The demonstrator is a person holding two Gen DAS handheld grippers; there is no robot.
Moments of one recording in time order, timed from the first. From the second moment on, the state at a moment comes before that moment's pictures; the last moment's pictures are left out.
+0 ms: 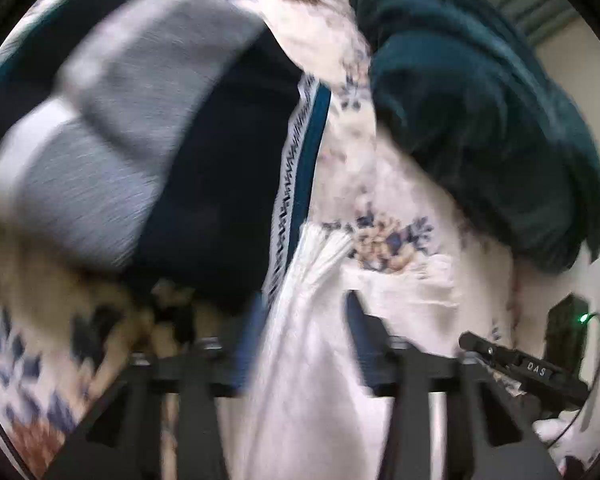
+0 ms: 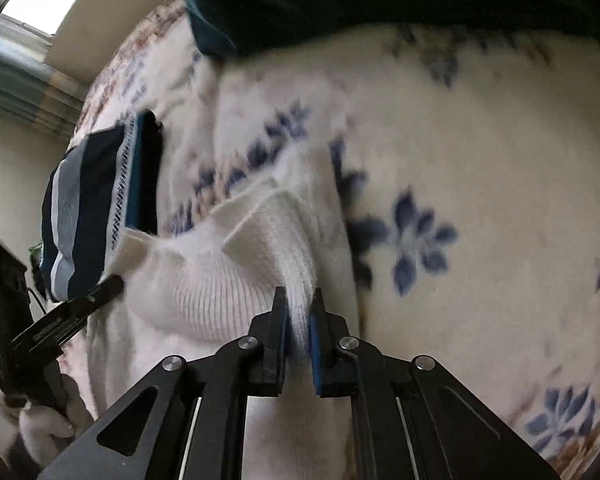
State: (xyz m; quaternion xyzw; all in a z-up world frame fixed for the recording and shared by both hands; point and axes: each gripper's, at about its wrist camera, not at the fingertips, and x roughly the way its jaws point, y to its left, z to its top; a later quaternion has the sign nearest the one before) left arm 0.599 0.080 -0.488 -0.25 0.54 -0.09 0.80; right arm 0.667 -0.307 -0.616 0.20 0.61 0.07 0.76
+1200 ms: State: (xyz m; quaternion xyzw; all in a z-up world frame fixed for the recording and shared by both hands) left arm 0.423 0.067 -0.500 -0.24 0.55 -0.13 0.79; right arm 0.497 -0.322 -0.598 0.27 0.66 0.07 0.69
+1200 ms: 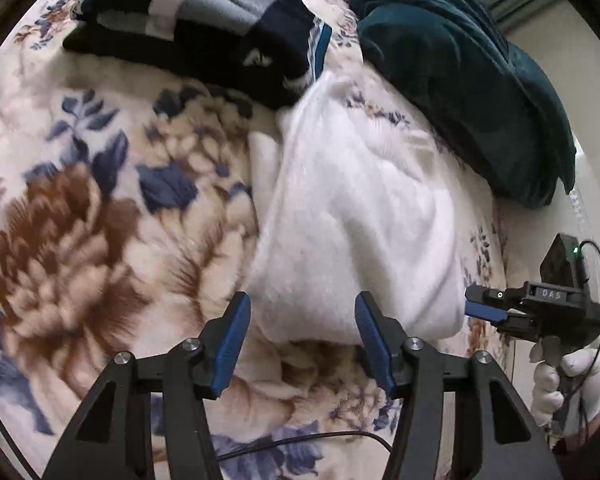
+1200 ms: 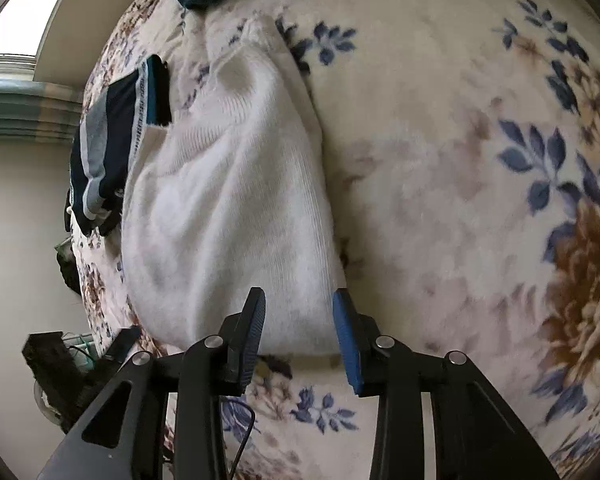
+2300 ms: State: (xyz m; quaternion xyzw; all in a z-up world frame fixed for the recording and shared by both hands) left arm 0.422 0.082 -0.537 -0.25 0.55 -0.16 0.78; right arm 0.473 -0.321 -0.623 0.29 0.69 0.10 0.66
